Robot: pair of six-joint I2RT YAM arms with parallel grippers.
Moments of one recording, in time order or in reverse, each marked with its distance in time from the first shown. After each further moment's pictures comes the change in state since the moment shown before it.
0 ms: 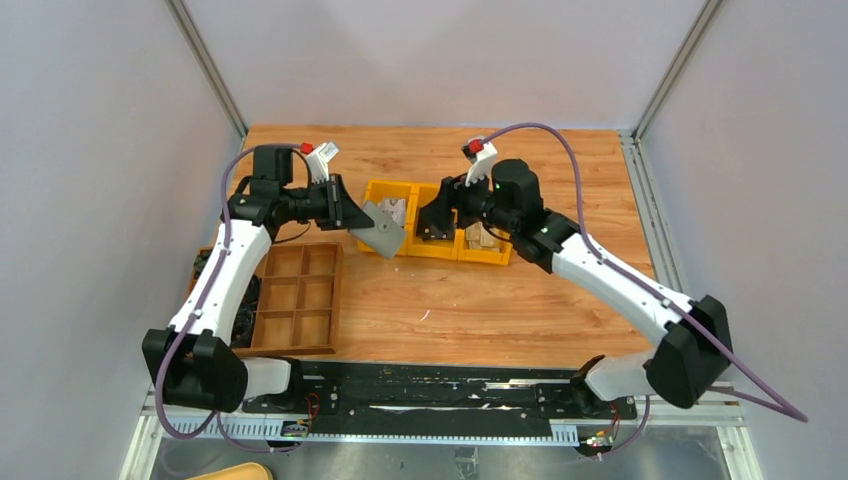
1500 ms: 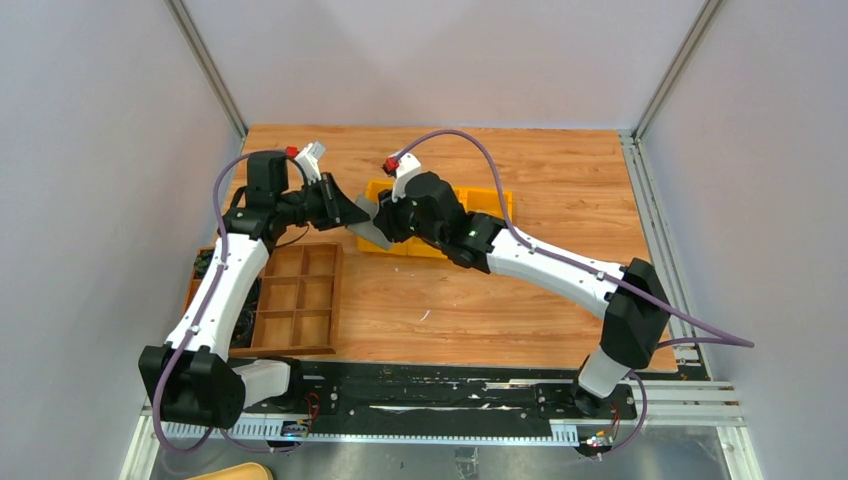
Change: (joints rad) left arm 0.002 -0.080 -0.088 0.134 -0.142 -0.172; right arm 0.272 0.268 0.258 -0.063 0.299 -0.036
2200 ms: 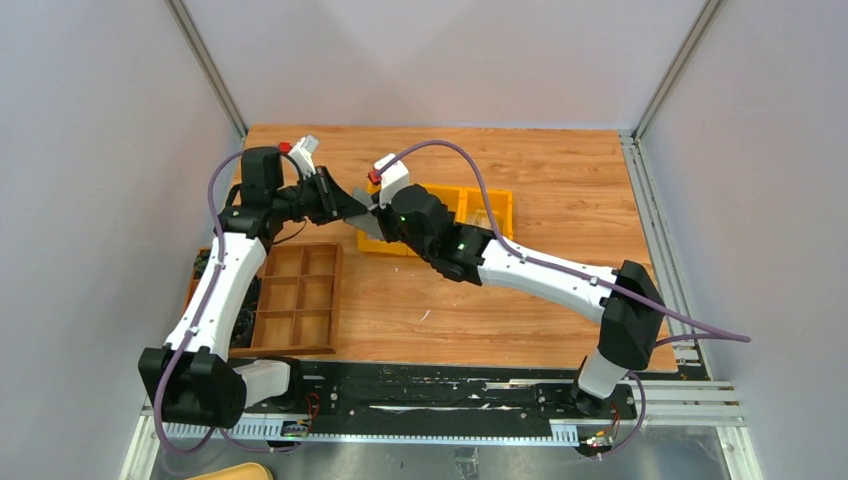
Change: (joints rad) left arm 0.020 0.000 0.017 0.029 0.001 -0.054; right arm 0.088 0.020 0.015 0.086 0.269 -0.185
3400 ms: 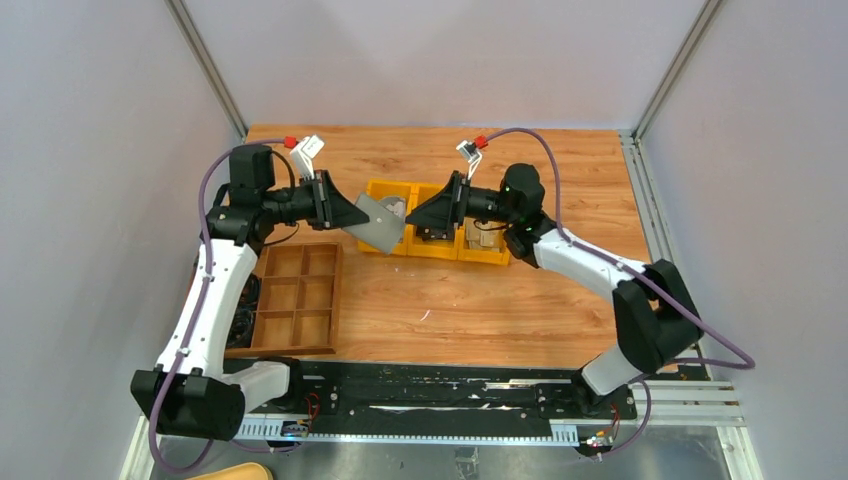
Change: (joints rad) left arm 0.007 -0.051 0.087 -0.154 0.187 0.178; right arm -0.482 -0.164 -0.423 0.567 -1.169 0.694
